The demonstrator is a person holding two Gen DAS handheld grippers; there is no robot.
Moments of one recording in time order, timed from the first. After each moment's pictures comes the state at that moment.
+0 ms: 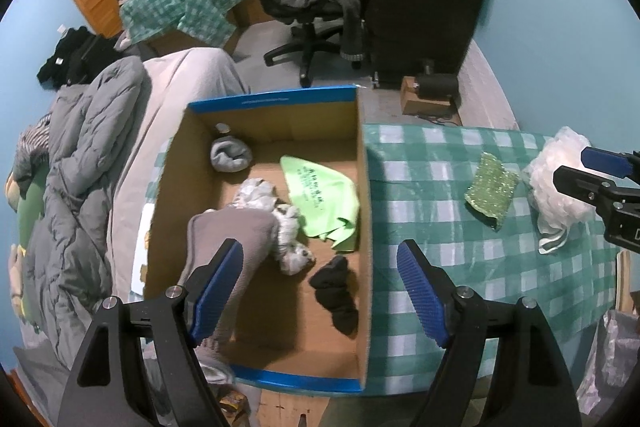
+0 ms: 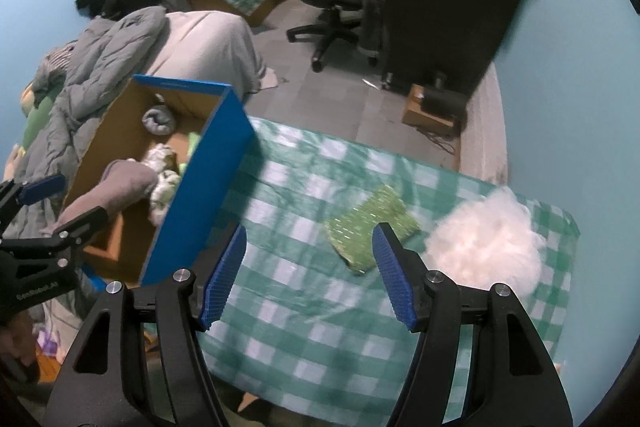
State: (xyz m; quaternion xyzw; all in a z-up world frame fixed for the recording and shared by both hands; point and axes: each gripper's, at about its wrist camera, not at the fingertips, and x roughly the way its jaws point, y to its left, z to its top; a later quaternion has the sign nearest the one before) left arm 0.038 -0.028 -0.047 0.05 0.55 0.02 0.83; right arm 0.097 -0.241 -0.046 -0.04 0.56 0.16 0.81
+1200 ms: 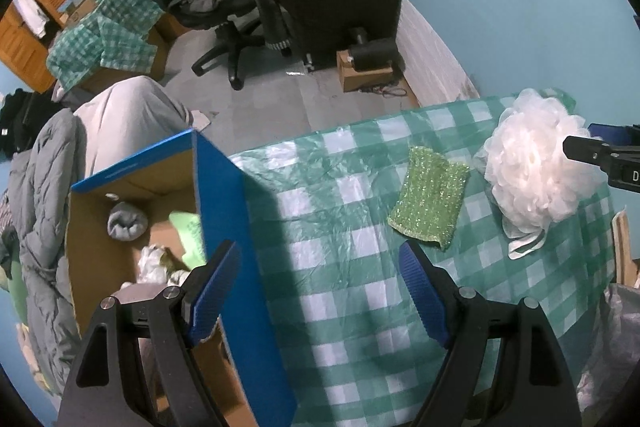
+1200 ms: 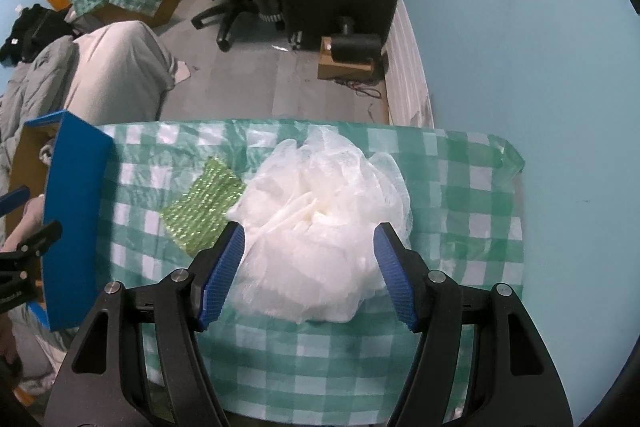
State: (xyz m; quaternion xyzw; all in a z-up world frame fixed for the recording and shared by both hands) left arm 0.110 -0.146 -0.098 0.12 0.58 -0.08 0.80; right arm 0.140 -0.390 -0.103 0.01 0.63 0.04 0.78
